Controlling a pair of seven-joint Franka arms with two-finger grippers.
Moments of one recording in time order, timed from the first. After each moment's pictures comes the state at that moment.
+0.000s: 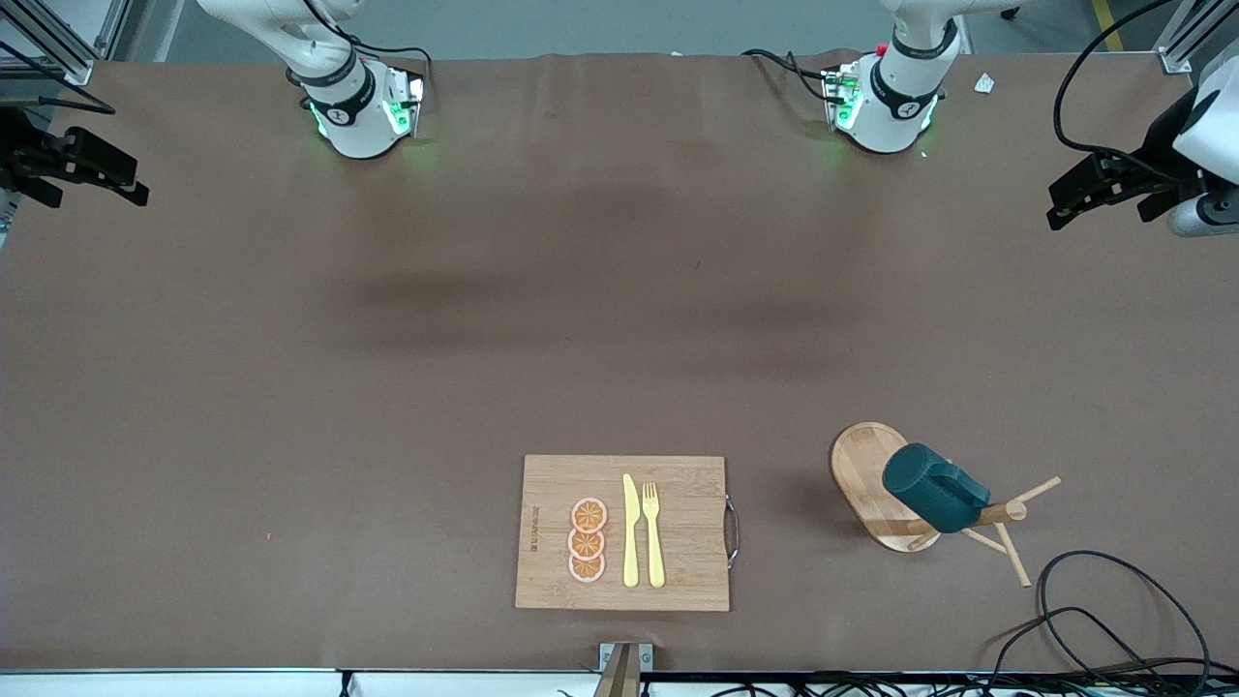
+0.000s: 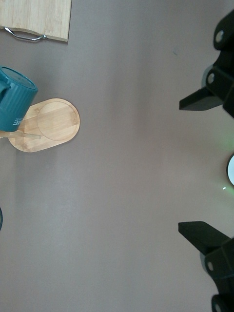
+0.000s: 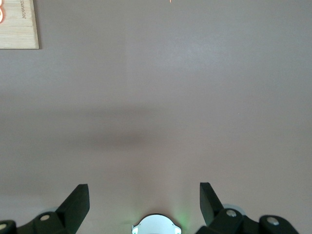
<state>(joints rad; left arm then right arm) 0.08 -0.07 -0.16 -1.58 0.01 1.49 -0.15 -0.01 -0.10 -0.03 -1.58 0.02 1.39 -0.03</state>
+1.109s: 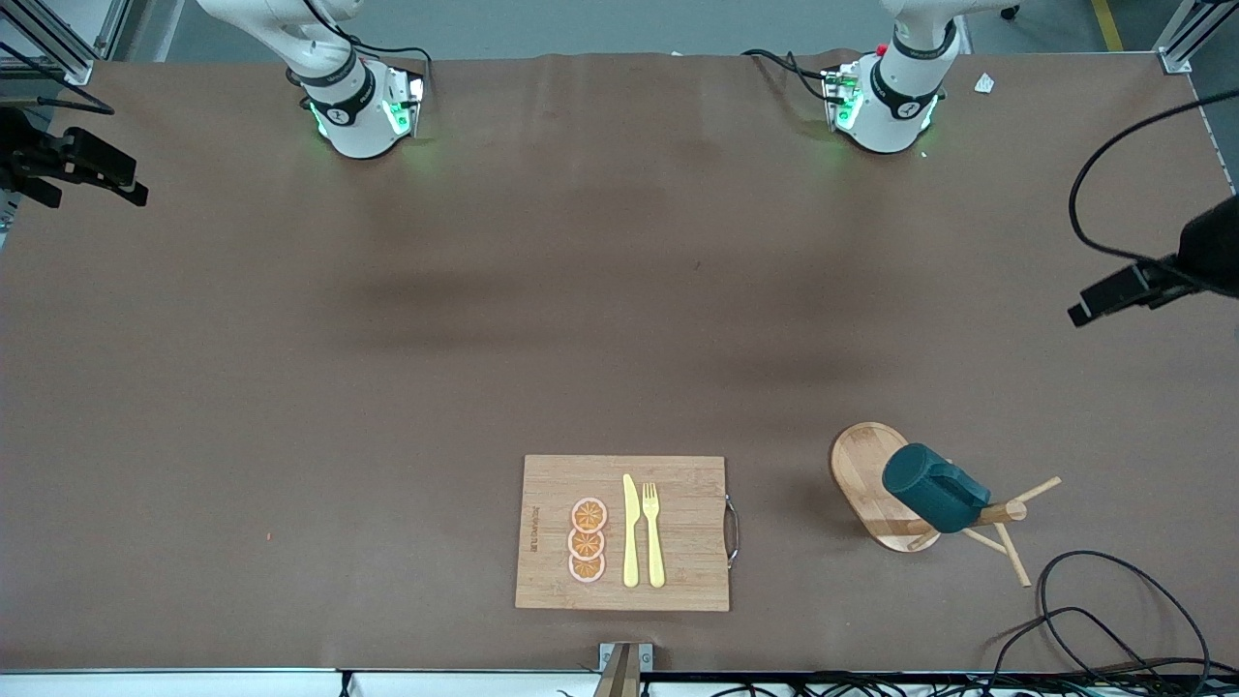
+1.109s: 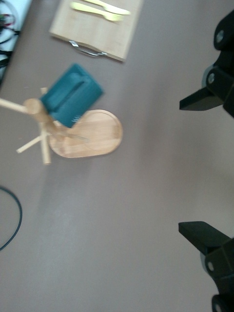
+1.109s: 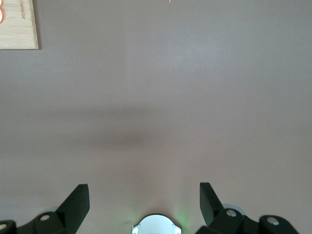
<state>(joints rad) 0.13 0.18 -0.13 -1.42 -0.09 1.65 -0.32 -0.01 -0.10 -0.03 -1.58 0.02 1.39 -0.03</state>
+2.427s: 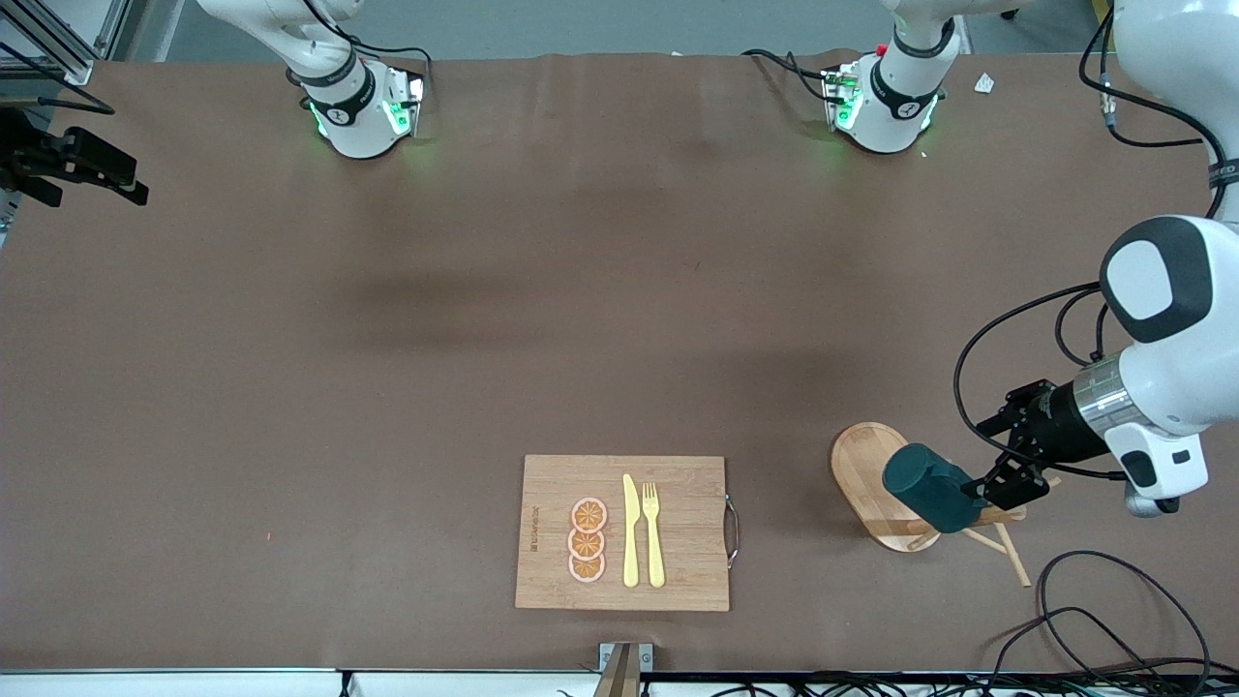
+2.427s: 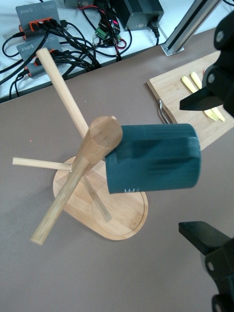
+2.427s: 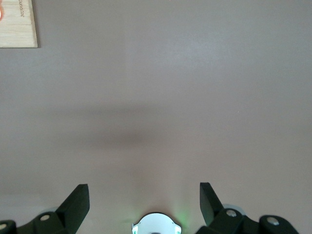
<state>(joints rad) 0.04 0.50 -0.15 -1.37 -0.24 2.02 -1.03 -0.01 -0.10 -0.03 -1.58 0.02 1.38 -0.03</state>
